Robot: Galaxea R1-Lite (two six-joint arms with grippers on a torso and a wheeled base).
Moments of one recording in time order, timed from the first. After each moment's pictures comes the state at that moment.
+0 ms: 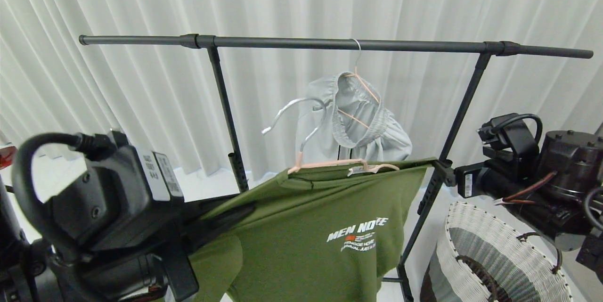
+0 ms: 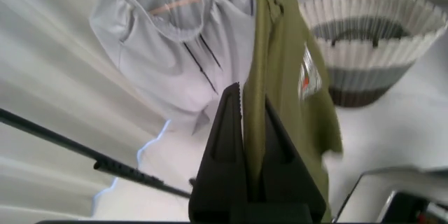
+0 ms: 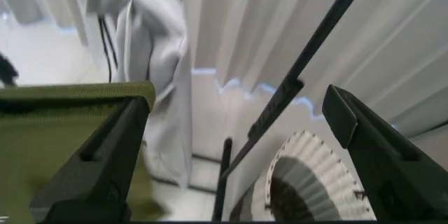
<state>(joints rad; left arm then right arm) -0.78 1.17 -0.59 -0.33 -0.01 0.51 0.44 1.61 -0.54 -0.94 -0.30 -0.10</state>
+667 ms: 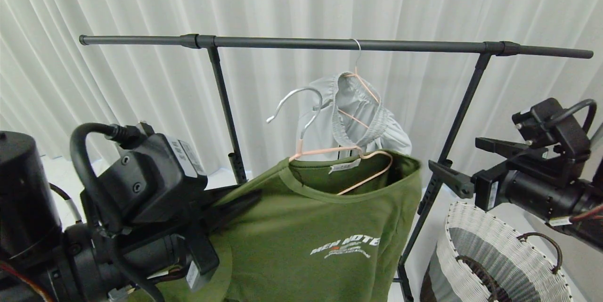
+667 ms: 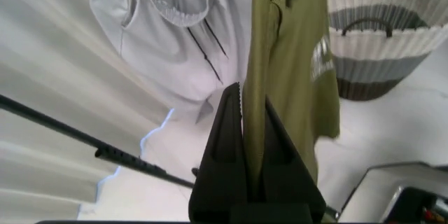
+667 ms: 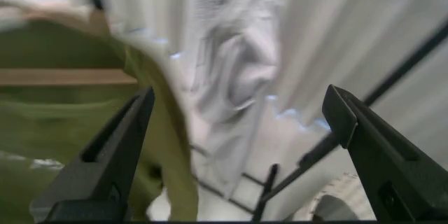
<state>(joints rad) -0.74 1.24 -0.58 -0.43 -0.01 0.48 0.58 1.36 -0.54 -0.72 -0.08 -0.11</state>
